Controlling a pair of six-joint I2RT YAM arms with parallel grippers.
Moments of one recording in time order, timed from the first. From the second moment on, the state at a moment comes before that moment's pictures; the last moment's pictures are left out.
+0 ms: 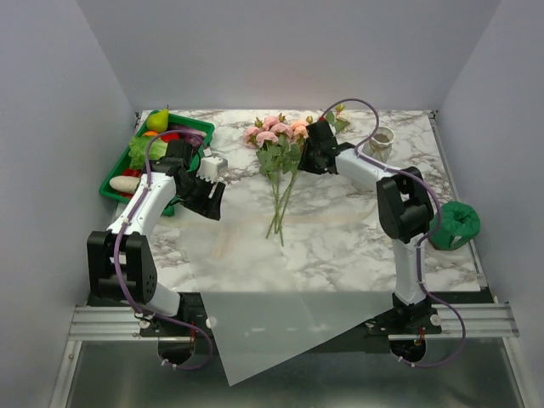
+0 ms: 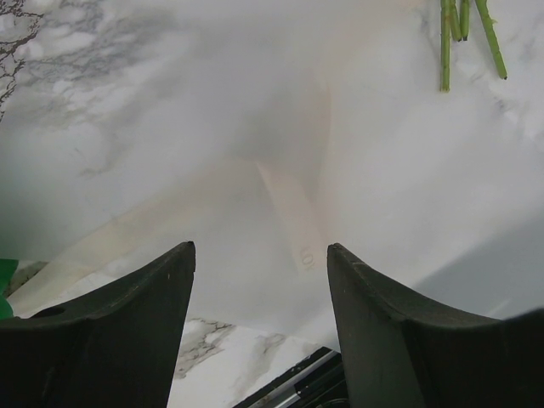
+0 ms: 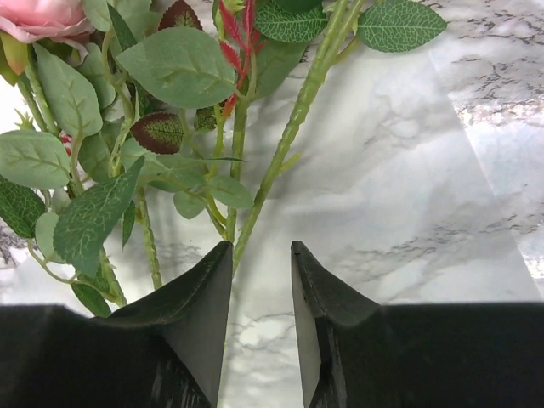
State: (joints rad) left arm -0.09 1.49 1.16 -0.91 0.43 0.36; right arm 0.46 2.13 1.61 -0.31 0.09 0.60
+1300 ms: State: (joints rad) left arm -0.04 1.49 1.14 -0.91 0.44 0.41; right arm 0.40 2.36 1.94 -0.53 0.12 0.68
